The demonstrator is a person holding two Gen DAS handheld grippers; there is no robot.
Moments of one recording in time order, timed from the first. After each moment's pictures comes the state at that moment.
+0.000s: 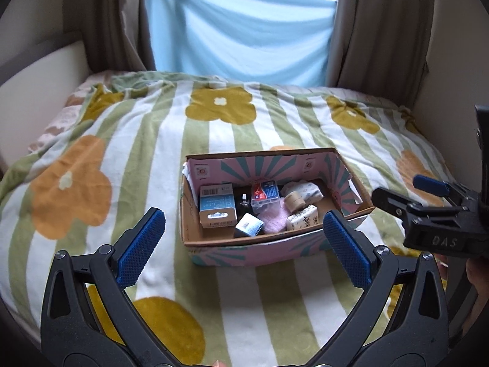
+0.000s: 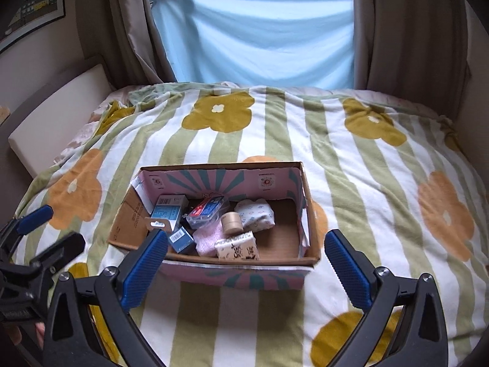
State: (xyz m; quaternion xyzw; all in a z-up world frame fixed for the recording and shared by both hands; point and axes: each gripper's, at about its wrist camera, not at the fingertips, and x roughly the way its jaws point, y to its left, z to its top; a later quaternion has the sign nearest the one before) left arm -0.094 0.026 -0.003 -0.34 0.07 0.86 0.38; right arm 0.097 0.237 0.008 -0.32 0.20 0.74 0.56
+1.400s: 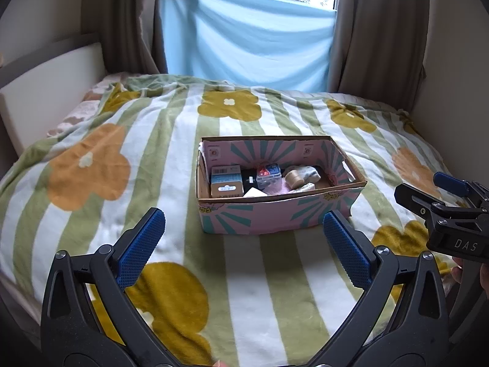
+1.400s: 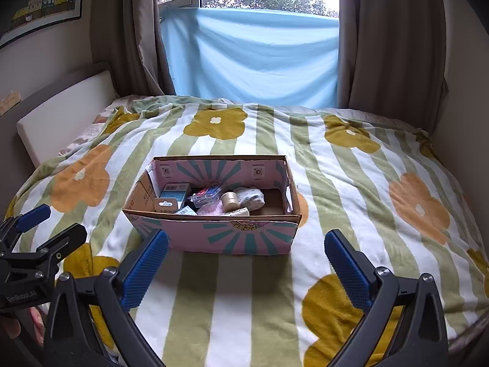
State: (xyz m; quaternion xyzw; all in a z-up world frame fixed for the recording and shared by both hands) left arm -0.044 -0.029 -0.013 -0.32 0.06 0.86 0.39; right arm 0.101 0.152 0.010 -0.30 0.15 0.74 0.58
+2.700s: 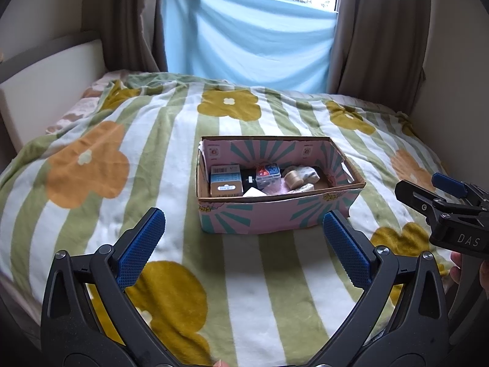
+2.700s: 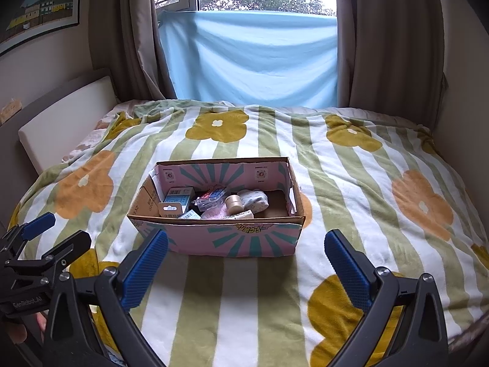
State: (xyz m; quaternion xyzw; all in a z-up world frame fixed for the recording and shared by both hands) left arm -0.045 -0.031 -0.013 -0.32 0.06 0.85 0.40; right arm 0.095 0.148 0.012 -0.29 0.16 0.74 0.59
